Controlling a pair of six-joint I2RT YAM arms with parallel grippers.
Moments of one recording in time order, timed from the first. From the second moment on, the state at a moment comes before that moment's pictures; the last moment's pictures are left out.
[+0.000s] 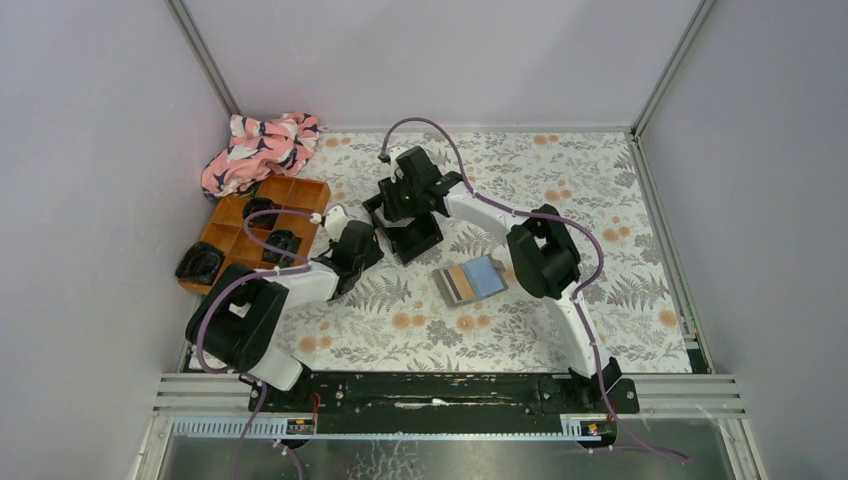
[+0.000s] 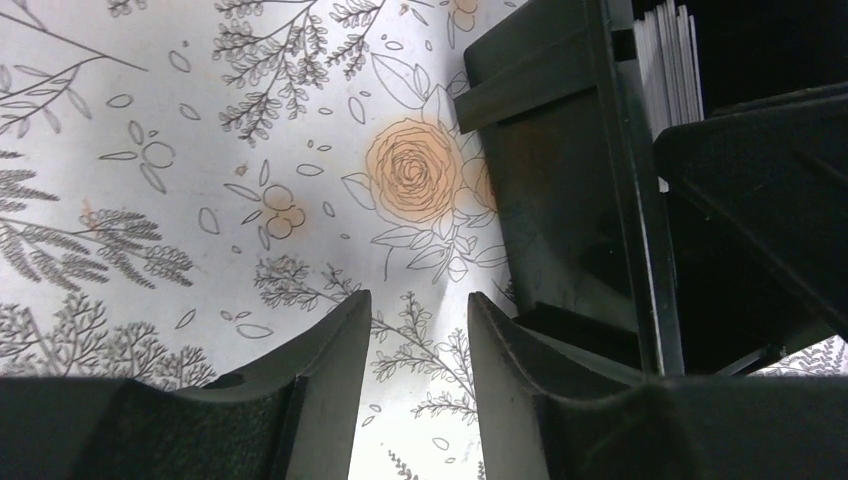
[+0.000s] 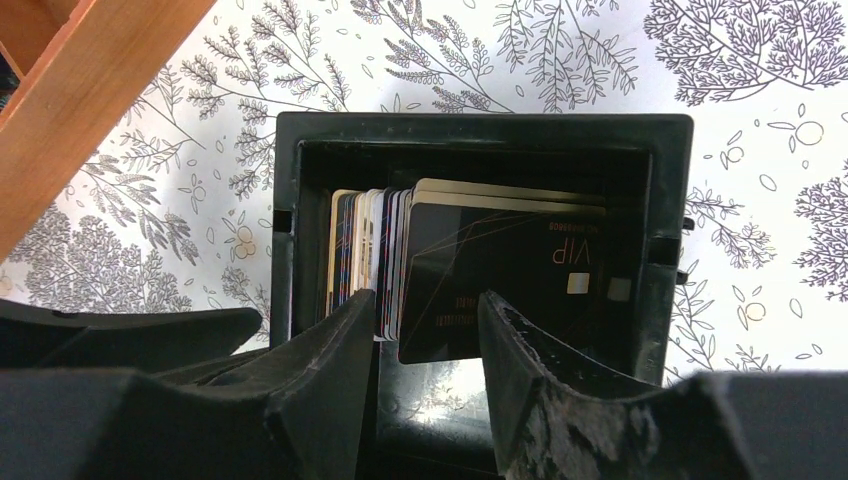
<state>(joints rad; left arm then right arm) -0.46 1.52 0.57 0.21 -0.38 -0.88 0.73 2.31 1.91 -0.35 -0.16 0.18</state>
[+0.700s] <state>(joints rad) -0.44 1.60 0.64 0.24 -0.32 -0.88 0.72 2.30 1.91 -0.35 -0.24 0.25</state>
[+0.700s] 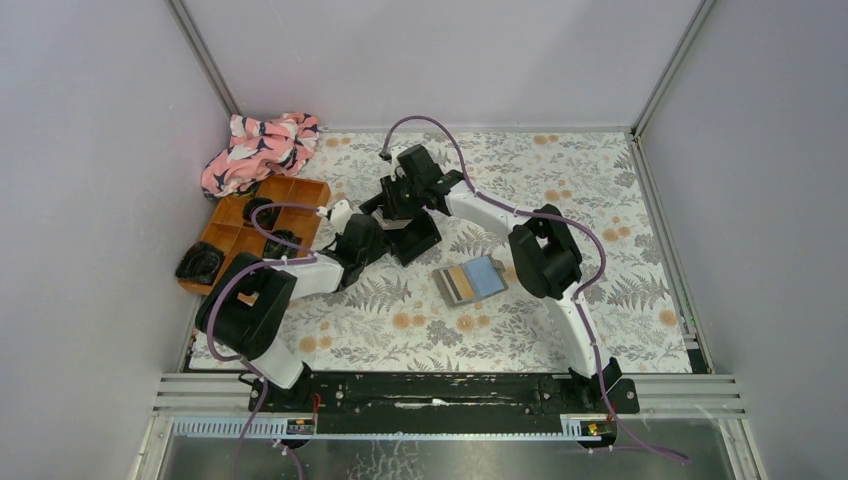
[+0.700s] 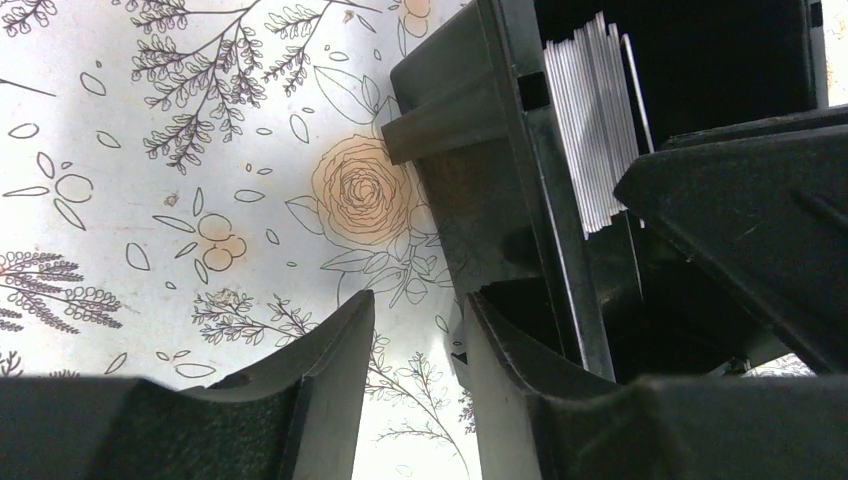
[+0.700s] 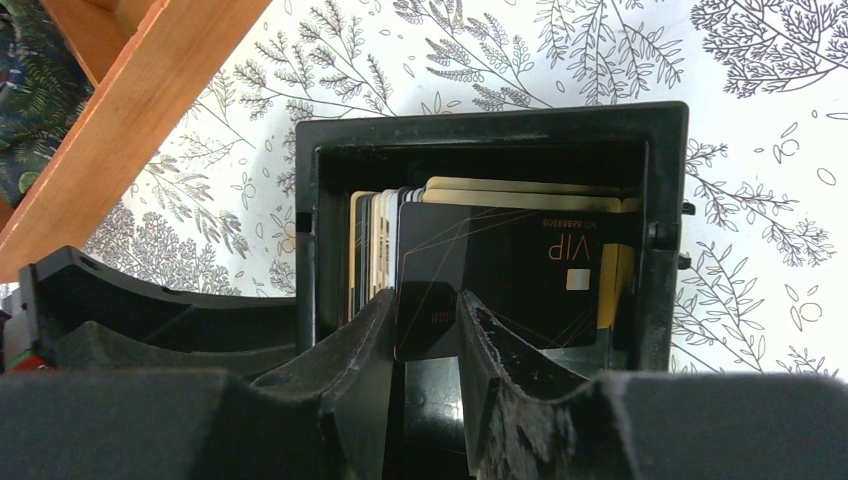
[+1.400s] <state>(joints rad) -0.44 1.61 0.64 0.24 -0.31 -0.87 0.74 2.21 1.86 -0.35 -0.17 0.24</state>
